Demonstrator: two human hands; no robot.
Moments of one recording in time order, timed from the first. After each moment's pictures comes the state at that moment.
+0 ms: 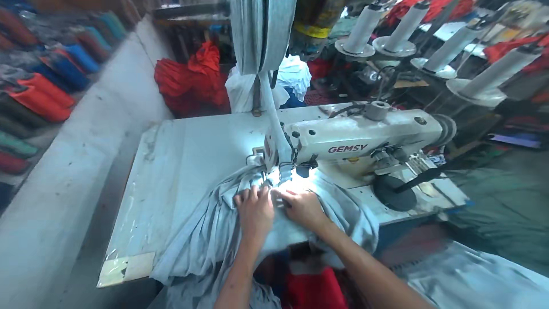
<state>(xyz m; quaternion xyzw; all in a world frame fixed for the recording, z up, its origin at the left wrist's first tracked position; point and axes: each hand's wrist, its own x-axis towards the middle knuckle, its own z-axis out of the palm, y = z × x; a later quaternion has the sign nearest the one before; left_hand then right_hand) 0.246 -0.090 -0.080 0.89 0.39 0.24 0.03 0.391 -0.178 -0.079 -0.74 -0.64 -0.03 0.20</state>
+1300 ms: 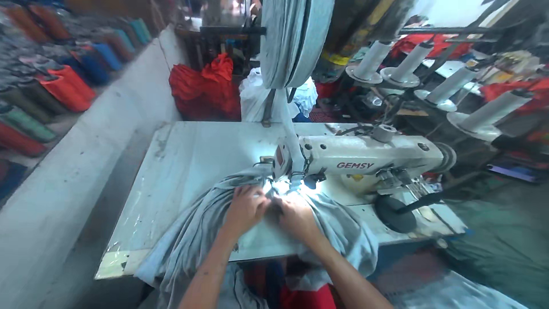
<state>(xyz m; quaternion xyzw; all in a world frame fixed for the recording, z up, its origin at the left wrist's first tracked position) 0.209 -0.023 -0.076 0.94 0.21 0.20 0.17 0.354 -0.156 -0.055 -0.82 -0.57 0.04 0.10</state>
